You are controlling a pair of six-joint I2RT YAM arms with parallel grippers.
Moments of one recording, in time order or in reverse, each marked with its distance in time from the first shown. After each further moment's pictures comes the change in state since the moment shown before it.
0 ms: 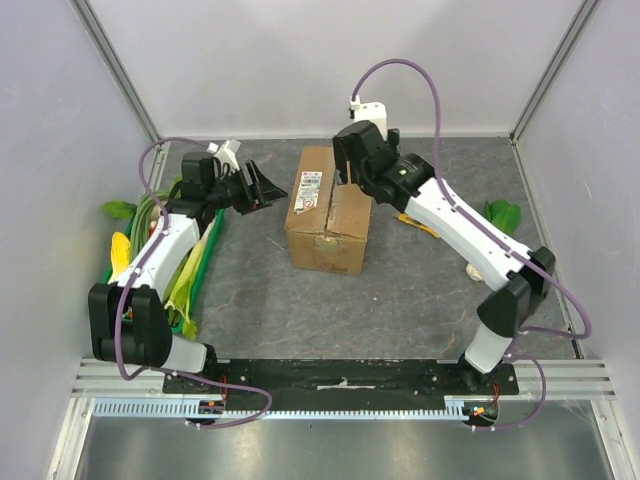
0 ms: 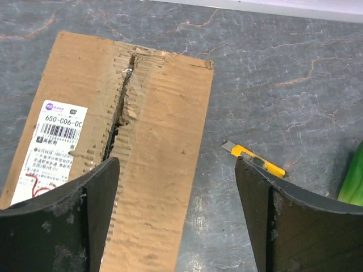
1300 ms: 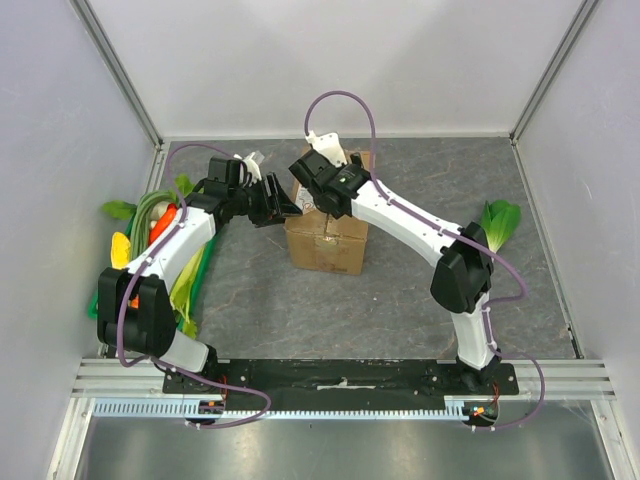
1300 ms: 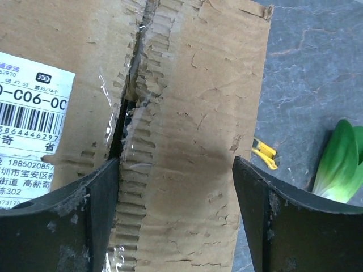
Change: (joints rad) left arm -0.126 0.093 0.059 -0.184 -0.097 0.005; right arm 0.104 0.343 0.169 -0.171 0.194 0.036
